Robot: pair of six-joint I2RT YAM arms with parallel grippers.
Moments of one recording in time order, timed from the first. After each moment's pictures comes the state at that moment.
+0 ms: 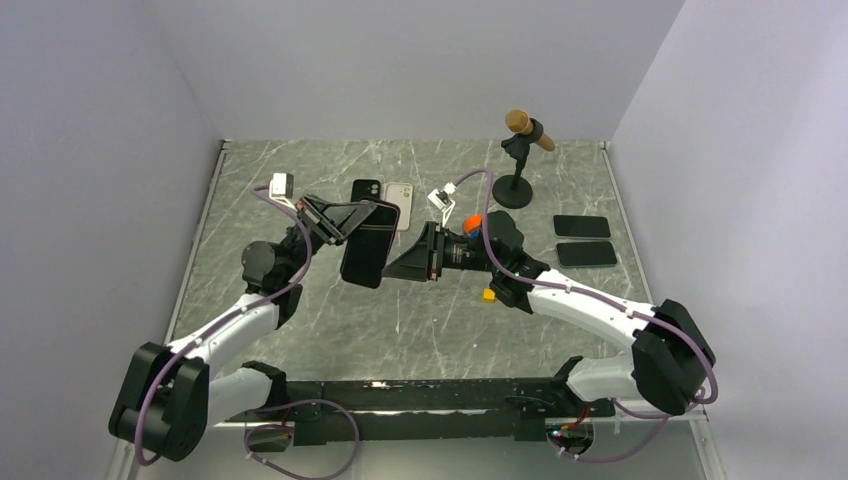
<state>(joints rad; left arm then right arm) -0.35 1.13 0.46 1.22 0.48 -1.41 0.78 1.30 0.77 0.55 -0.69 1.01</state>
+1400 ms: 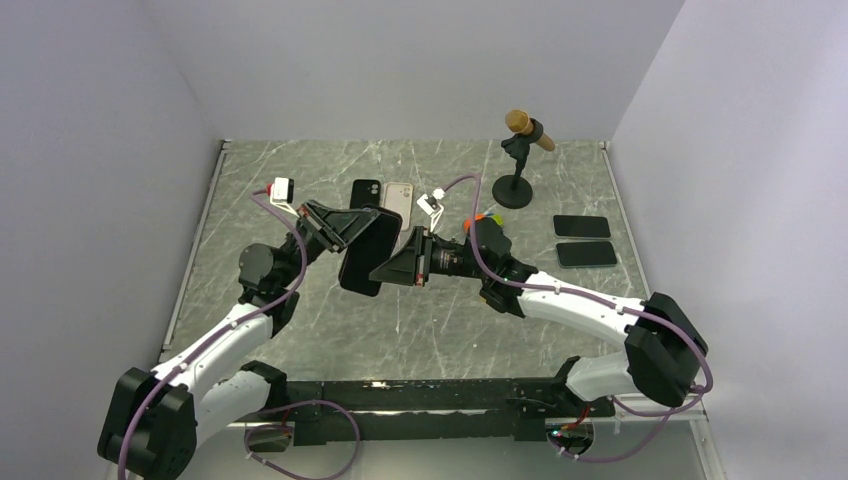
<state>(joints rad) -0.40 0.99 0.46 0.99 0.46 -1.27 0.87 1.33 0.79 0.59 -0.58 1.05</state>
